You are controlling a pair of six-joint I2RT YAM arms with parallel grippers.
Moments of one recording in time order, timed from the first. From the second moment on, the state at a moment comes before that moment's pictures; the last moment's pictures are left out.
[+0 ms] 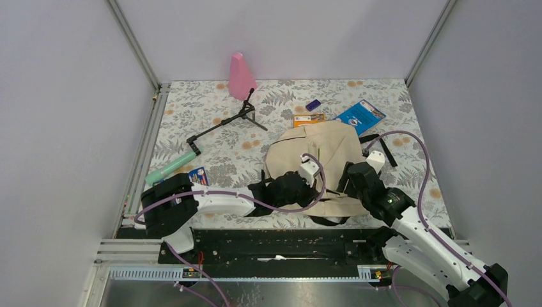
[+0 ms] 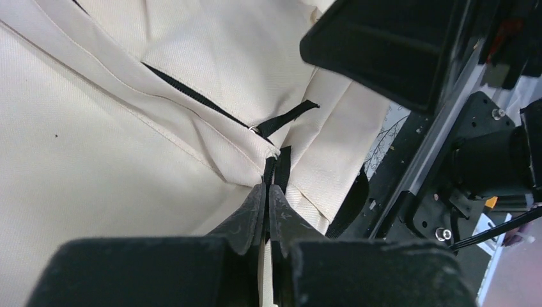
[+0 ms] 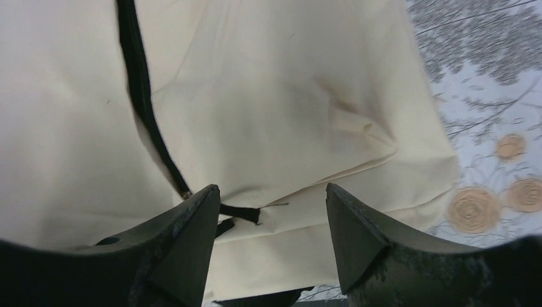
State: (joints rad) left arm -1.19 1.64 0.85 0.33 -0.10 -0.38; right arm 0.61 0.72 0.56 -0.67 0.46 0.70
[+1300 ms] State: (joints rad) left arm -1.19 1.55 0.73 0.41 -0.33 -0.63; right arm 0.72 1.03 0.46 -0.25 0.16 0.63
